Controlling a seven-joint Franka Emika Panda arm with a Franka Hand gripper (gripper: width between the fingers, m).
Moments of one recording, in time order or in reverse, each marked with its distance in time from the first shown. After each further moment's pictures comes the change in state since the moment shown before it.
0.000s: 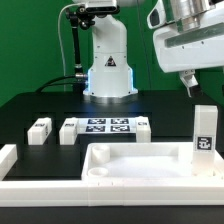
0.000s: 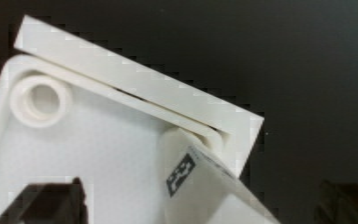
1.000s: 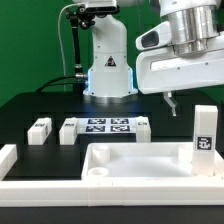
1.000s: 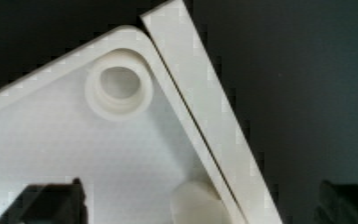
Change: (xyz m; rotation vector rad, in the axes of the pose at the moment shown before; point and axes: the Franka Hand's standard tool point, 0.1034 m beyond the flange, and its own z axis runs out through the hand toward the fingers) arm -0.018 0.055 0.034 -0.054 0.052 -0.761
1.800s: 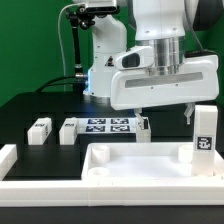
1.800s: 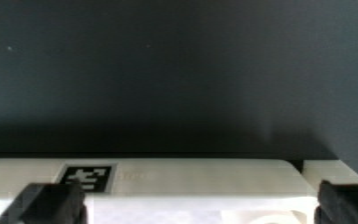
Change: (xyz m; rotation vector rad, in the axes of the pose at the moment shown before) arm -0.051 0.081 0.029 -0.101 -0.138 -0.385
